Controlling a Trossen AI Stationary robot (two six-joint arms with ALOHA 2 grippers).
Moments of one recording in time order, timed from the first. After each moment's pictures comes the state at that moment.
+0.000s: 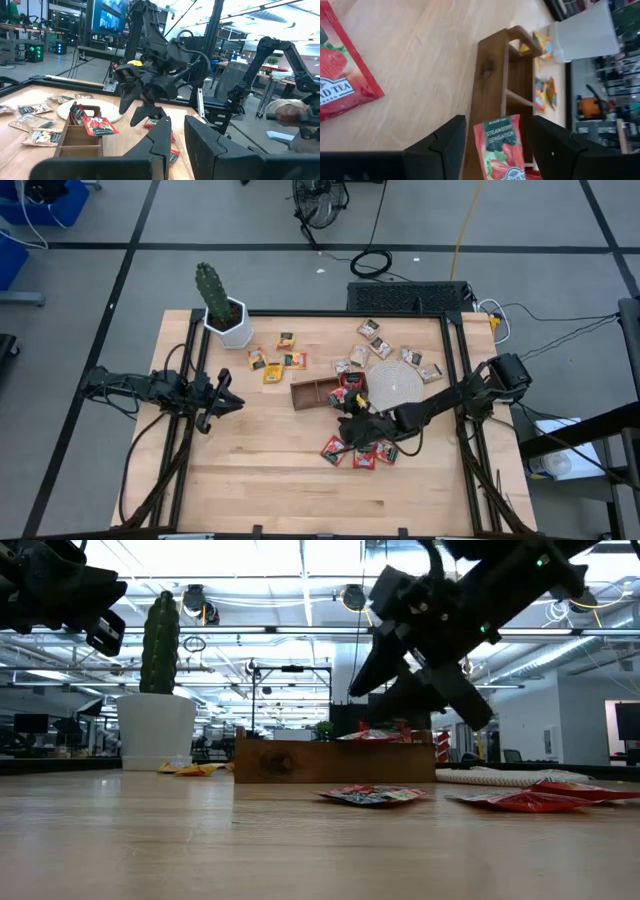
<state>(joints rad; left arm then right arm) -0.18 0.02 0.02 0.11 0.02 -0.22 0.31 1.72 0.88 0.07 0.63 -0.50</state>
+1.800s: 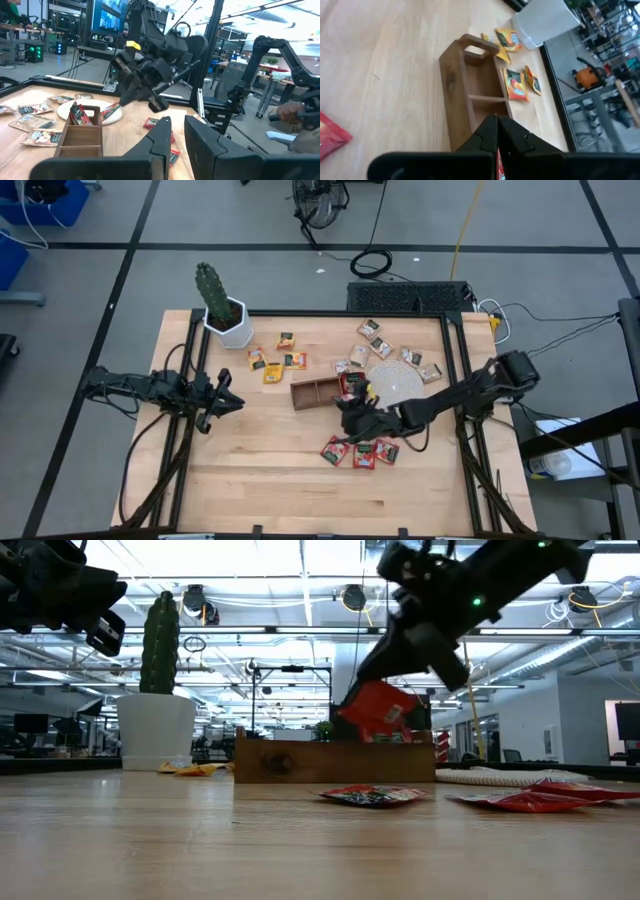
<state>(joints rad) -0.18 0.02 0.02 0.11 0.02 -0.22 0.30 1.63 0.85 0.11 0.73 -0.27</state>
